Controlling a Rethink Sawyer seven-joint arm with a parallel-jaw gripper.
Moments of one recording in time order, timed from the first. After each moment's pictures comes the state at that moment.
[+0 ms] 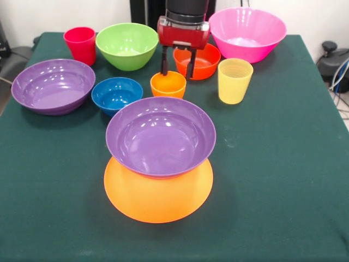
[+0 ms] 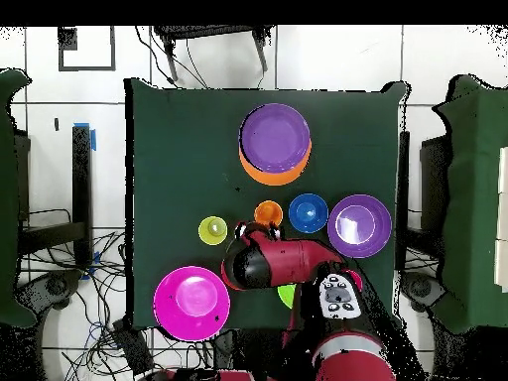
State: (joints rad) arm -0.28 -0.59 0.00 1.88 -0.39 0.06 1.97
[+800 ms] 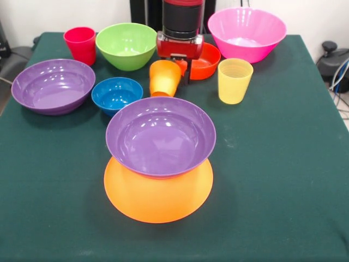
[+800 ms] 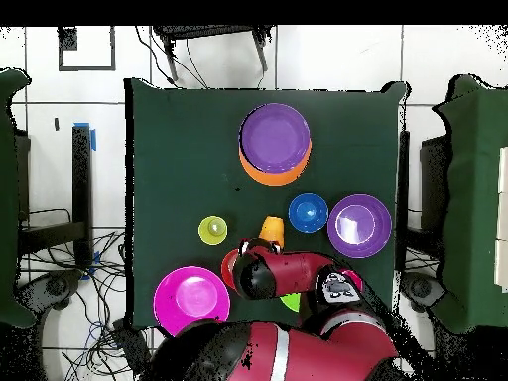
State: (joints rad) arm -0.31 -0.45 -0.01 1.89 -0.45 -0.03 1.97
